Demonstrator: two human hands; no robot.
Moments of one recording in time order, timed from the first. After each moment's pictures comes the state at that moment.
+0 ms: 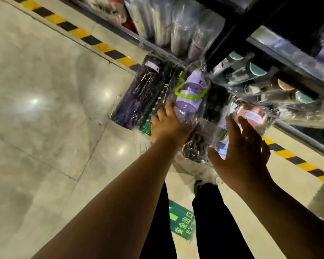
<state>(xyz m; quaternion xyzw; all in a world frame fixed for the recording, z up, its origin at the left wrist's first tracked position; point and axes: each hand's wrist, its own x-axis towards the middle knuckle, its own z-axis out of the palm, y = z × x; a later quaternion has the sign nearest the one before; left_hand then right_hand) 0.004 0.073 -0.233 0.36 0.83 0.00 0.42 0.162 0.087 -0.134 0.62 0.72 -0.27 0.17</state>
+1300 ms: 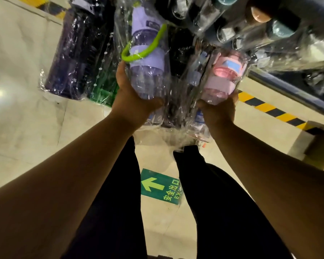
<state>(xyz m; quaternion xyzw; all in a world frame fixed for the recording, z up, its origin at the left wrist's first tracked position) 0.030 0.039 -0.246 0.28 0.74 0.27 0.54 0.249 0.077 -0.307 0.84 0.37 -0.39 -0.09</state>
